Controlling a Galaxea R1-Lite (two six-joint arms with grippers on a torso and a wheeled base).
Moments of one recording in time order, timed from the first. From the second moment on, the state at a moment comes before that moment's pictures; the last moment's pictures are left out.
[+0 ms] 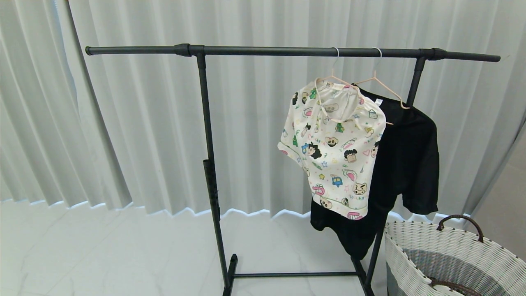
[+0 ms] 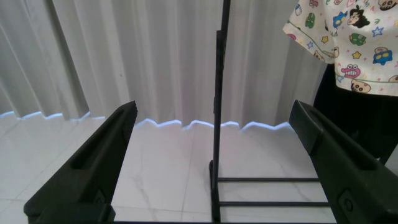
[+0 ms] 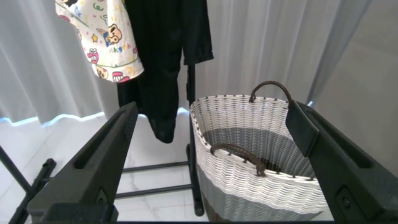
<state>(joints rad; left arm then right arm) 0.00 0.00 0.00 0.00 -0.02 0.05 0.01 0.00 0.00 0.01 -0.06 0.03</state>
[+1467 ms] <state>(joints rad) 0.00 0.00 0.00 0.00 -0.02 0.05 0.01 0.00 0.00 0.01 -0.06 0.03</state>
